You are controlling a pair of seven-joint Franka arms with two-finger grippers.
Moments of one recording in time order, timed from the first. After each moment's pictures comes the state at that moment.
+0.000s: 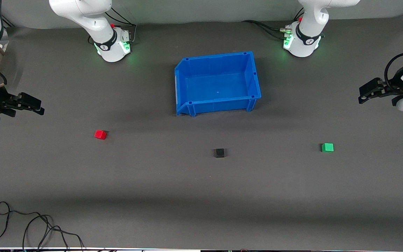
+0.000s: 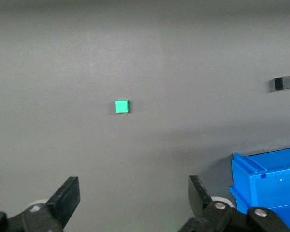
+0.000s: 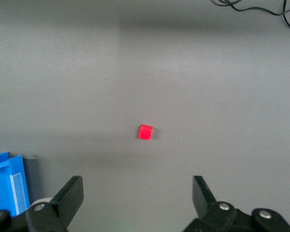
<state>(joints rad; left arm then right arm) -0.11 0.00 0.08 -1.60 -0.01 1.59 0.05 0.10 0.03 -0.14 -1.60 0.02 1.62 -0.06</state>
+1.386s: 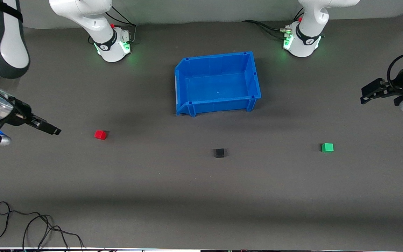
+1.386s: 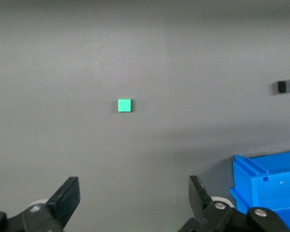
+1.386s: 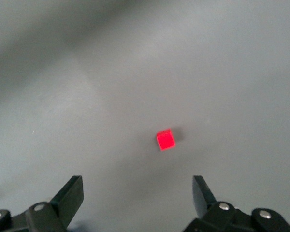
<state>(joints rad) -0.08 0.01 0.09 -1.60 -0.03 1.58 0.01 0.08 0.06 -0.15 -1.90 0.11 1.90 0.55</state>
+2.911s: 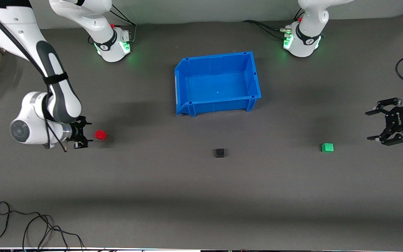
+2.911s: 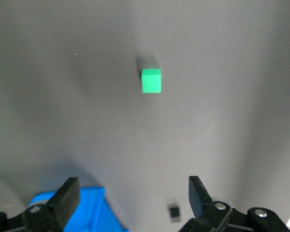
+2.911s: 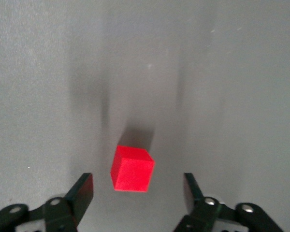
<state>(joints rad) 0.19 0.21 0.10 -1.83 -0.45 1.84 -1.04 0.07 0.41 -0.13 -2.03 0.12 2.13 1.37</state>
